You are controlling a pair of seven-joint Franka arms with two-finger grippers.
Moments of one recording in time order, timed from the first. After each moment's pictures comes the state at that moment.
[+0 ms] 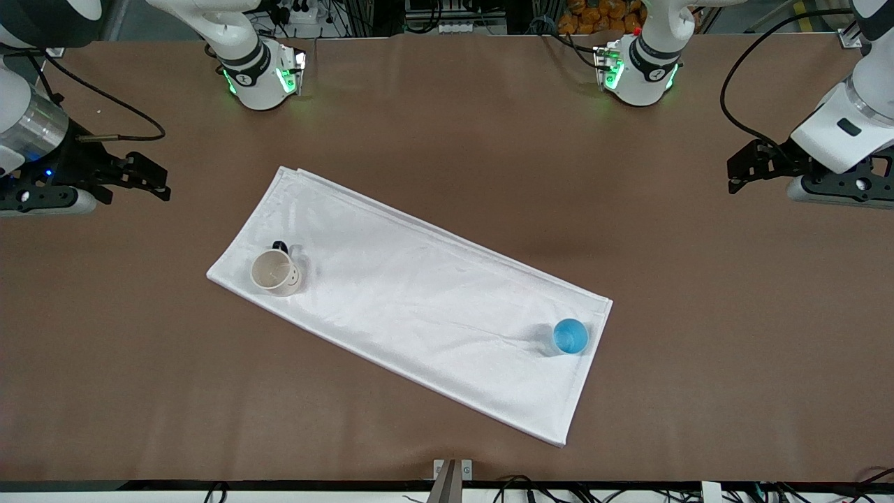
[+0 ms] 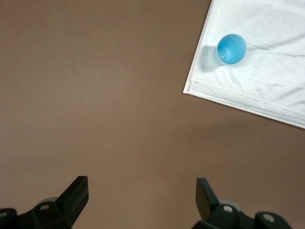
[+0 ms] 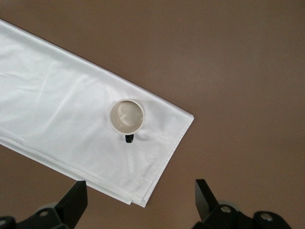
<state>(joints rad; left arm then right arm) -0.07 -0.01 -0.07 -1.63 0.03 1.64 0.01 -0.03 -0.02 0.11 -1.67 0.03 1.65 0.05</state>
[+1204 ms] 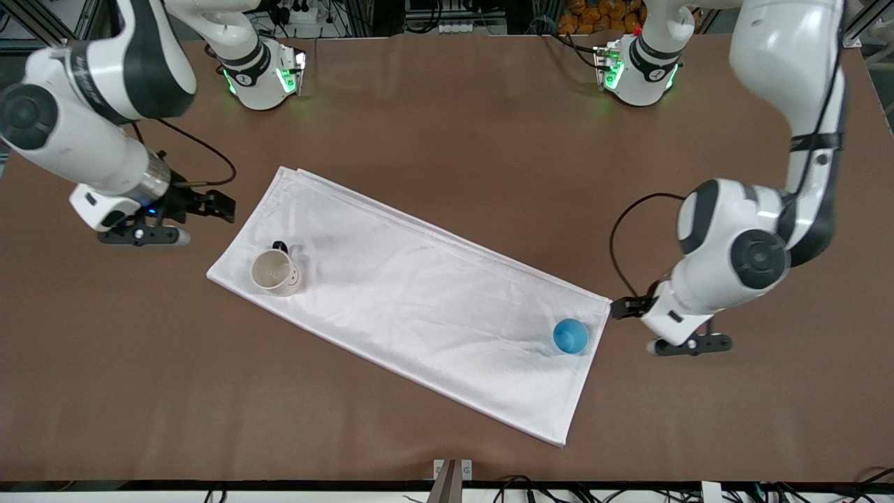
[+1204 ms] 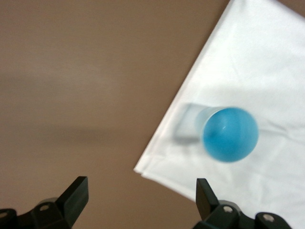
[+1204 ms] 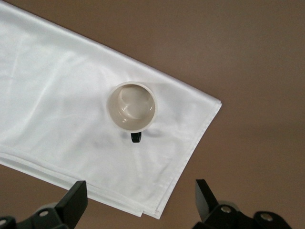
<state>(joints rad) -0.20 0.58 -0.09 -1.47 0.02 2.07 -0.36 -0.03 0.02 0.20 -1.98 0.03 1.91 0.18</state>
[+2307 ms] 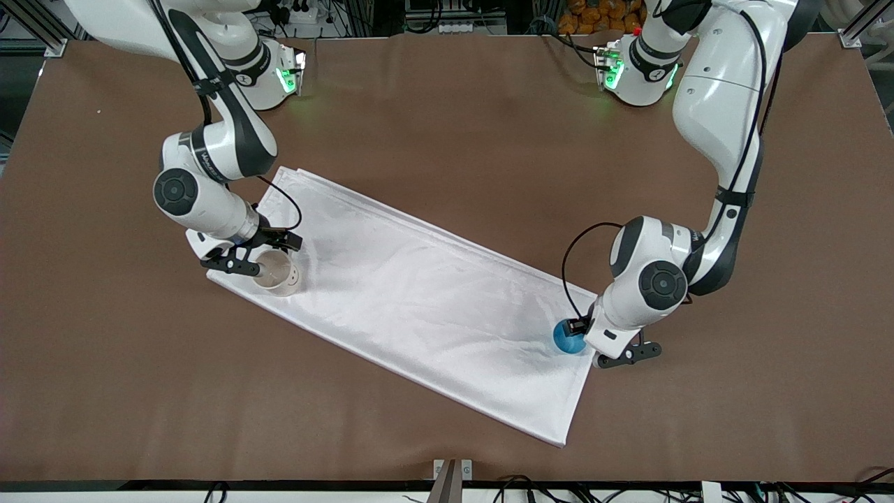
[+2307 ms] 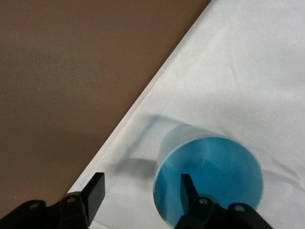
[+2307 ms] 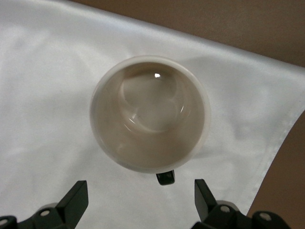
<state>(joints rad) -0.26 0.77 -0.09 -1.45 0.02 2.26 -0.56 -0.01 0.25 0.25 -2.19 0.02 2.34 0.41</state>
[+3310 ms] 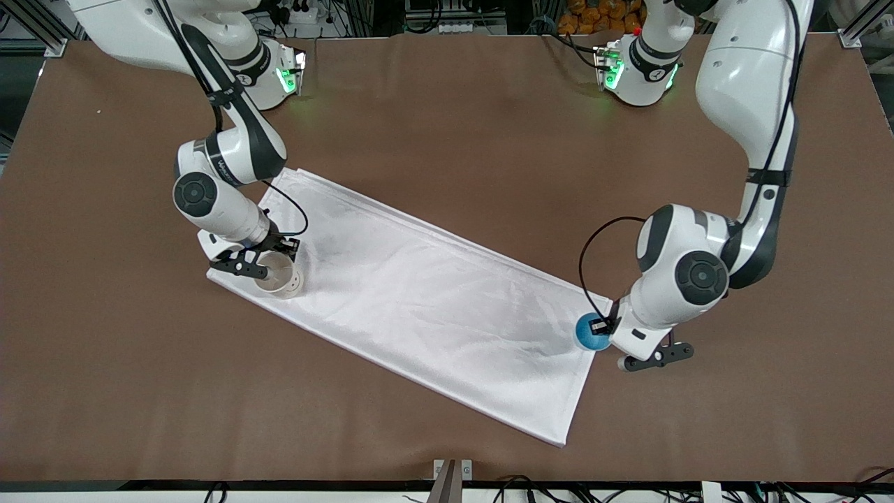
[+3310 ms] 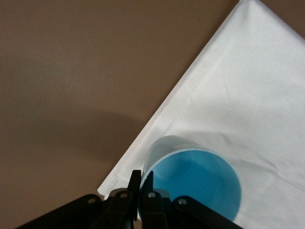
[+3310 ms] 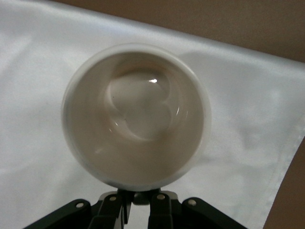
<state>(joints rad) -0.23 0.67 -0.08 -1.42 0.02 2.13 -0.50 0.00 0.30 0.26 -2.21 -0.05 2.44 0.51</state>
